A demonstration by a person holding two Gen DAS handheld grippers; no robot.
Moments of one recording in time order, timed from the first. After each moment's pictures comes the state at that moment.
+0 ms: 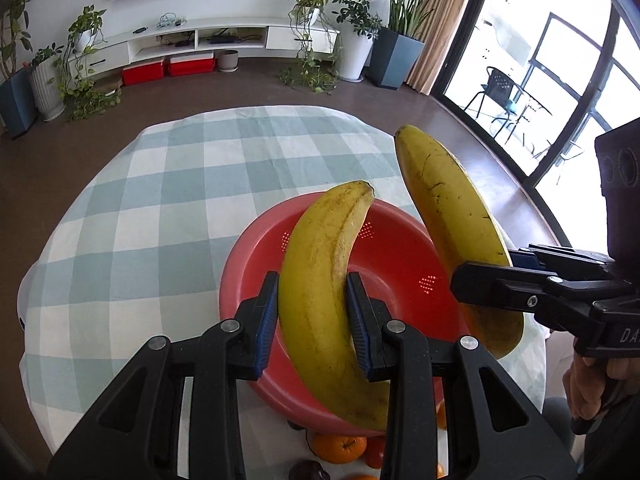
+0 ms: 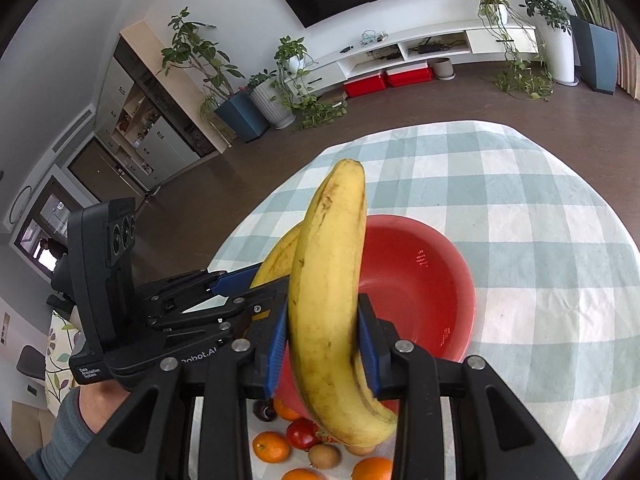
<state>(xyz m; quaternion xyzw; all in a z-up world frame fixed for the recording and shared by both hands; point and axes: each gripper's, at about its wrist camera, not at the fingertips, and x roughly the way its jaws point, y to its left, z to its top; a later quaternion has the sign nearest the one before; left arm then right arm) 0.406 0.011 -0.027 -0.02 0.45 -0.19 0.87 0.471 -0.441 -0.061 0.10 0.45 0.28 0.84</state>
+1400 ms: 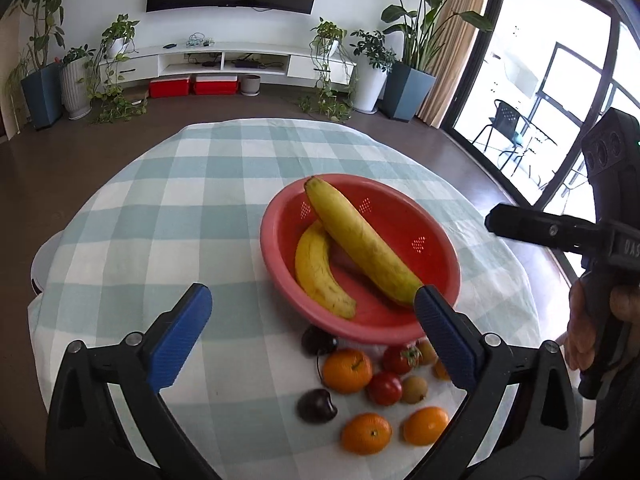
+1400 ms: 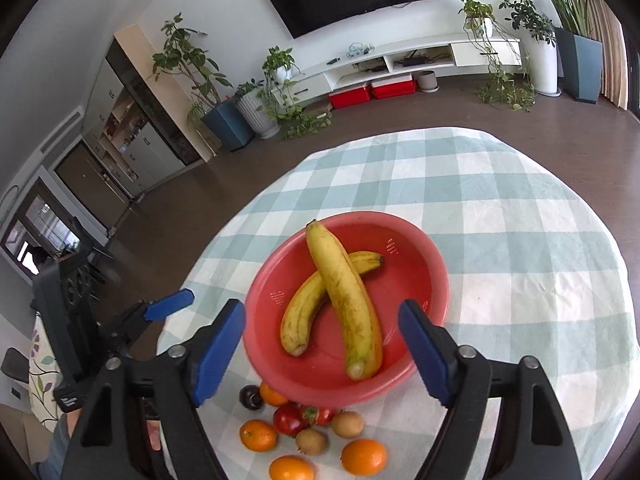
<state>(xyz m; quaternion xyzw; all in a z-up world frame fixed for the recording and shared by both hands) 0.300 0.058 -0.032 -0.05 0.39 -0.16 0.91 0.403 -0.467 -0.042 0.11 0.41 0.26 0.87</state>
